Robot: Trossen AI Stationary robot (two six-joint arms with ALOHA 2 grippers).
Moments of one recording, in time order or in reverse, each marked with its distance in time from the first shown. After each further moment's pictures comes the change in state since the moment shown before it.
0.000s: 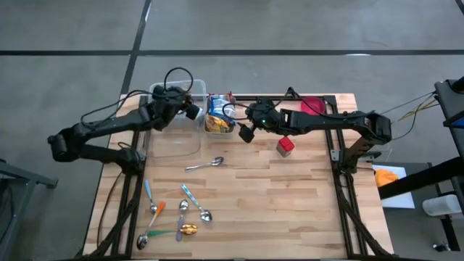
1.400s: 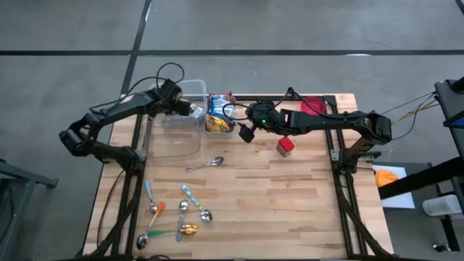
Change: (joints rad) left arm 0.326 0.187 0.073 -0.408 0.395 -0.403; right arm 0.000 -0.001 -0.002 0.002 0.001 -0.008
